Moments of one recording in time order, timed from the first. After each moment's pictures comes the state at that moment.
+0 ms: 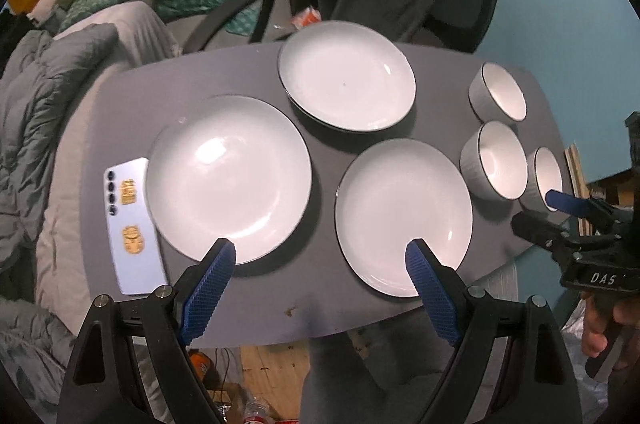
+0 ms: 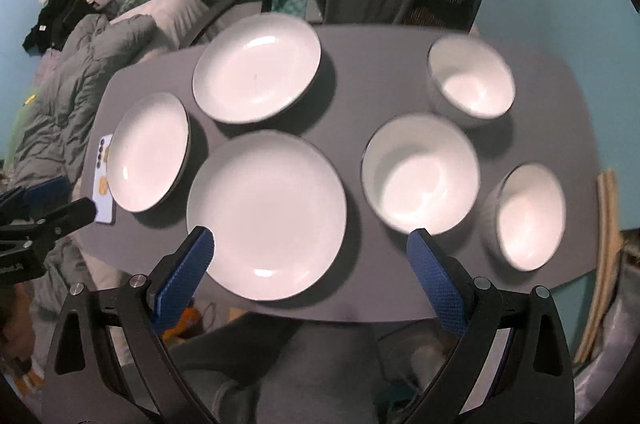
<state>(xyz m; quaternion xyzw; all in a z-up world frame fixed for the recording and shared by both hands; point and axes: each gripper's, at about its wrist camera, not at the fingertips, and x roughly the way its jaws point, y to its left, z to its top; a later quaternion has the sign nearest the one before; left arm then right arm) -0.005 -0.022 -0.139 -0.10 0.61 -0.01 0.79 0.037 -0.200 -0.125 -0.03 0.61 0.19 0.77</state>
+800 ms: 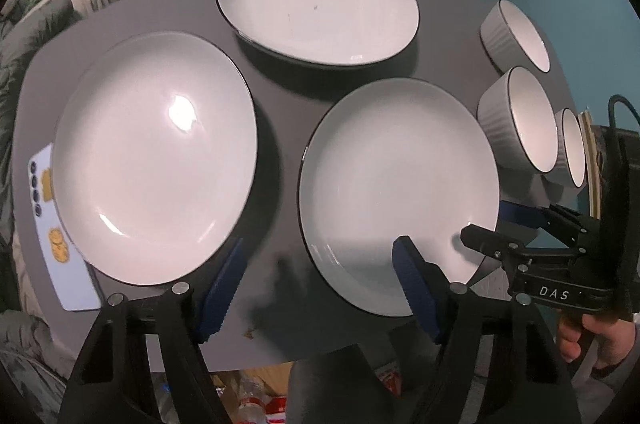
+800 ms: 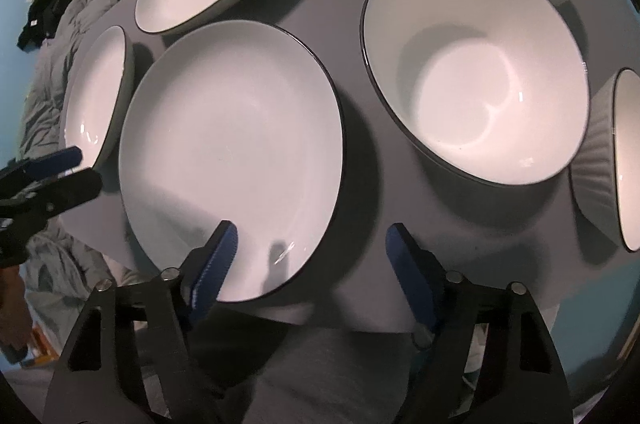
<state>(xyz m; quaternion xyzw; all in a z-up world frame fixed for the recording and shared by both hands) 0.023 -0.051 -0.226 -0.10 0.67 -0.04 0.73 0.043 -0.228 -0.224 0.00 0.69 0.21 0.69</state>
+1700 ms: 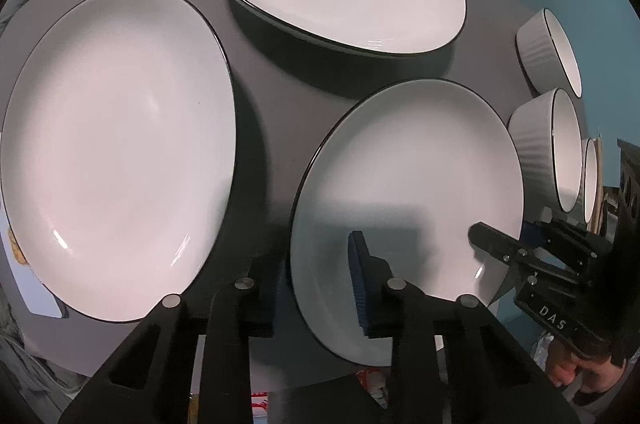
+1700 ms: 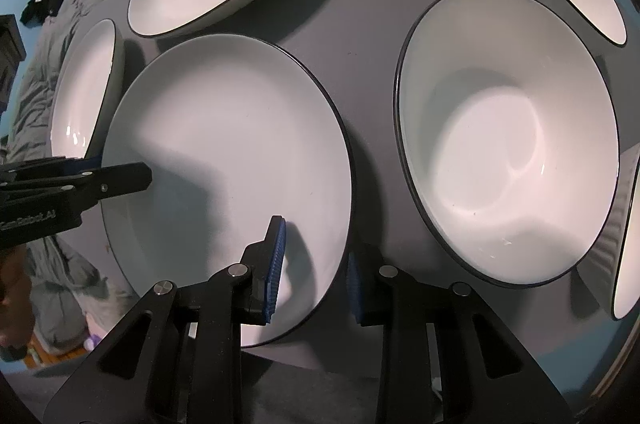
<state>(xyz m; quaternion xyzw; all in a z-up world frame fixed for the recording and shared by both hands) 0.034 -0.032 -0.263 -0.15 0.70 -0.03 0.69 0.051 -0.233 -0.228 -0.04 0.68 0.23 0.70</state>
